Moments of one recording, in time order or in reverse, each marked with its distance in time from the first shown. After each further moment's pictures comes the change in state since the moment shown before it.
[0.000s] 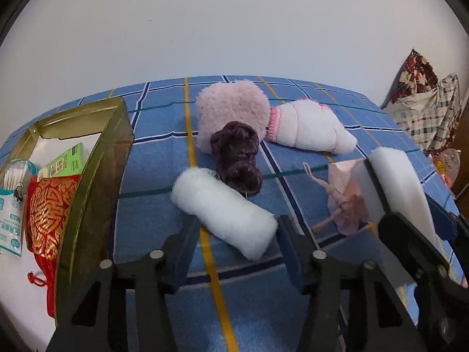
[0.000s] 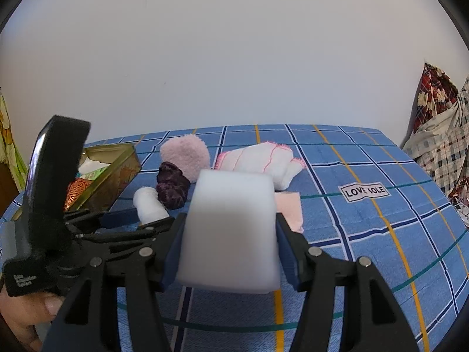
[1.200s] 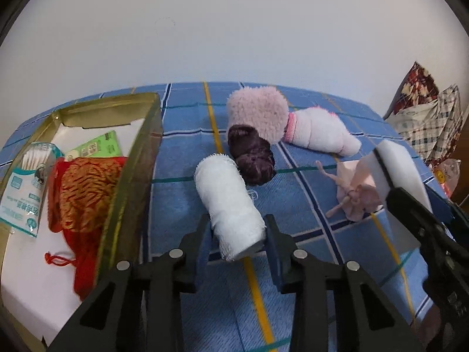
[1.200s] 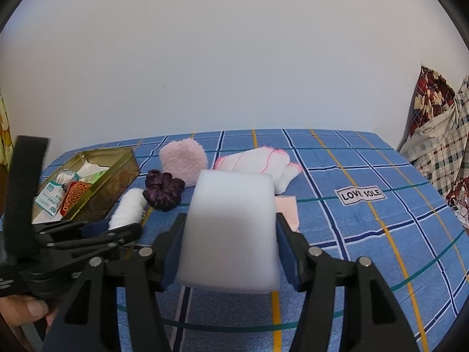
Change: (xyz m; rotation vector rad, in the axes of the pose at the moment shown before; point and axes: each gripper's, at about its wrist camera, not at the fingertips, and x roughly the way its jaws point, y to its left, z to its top) left arm -0.022 0.024 -0.017 -0.041 -0.055 0.012; right arm -0.007 0.002 0.001 -0.002 -0.027 -0.014
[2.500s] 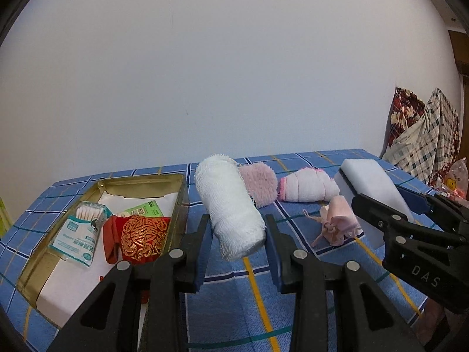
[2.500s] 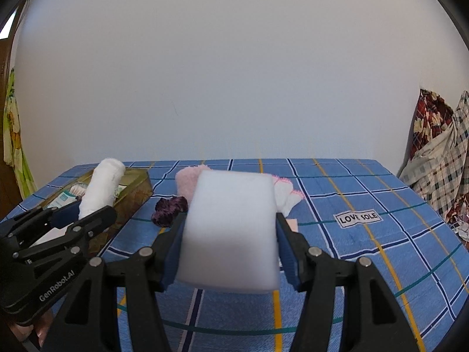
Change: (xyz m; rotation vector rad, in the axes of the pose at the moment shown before) left arm -0.073 -0.016 -0.022 0.108 -0.378 0.116; right arm -0.028 0.008 0.000 -0.038 -0.152 0.028
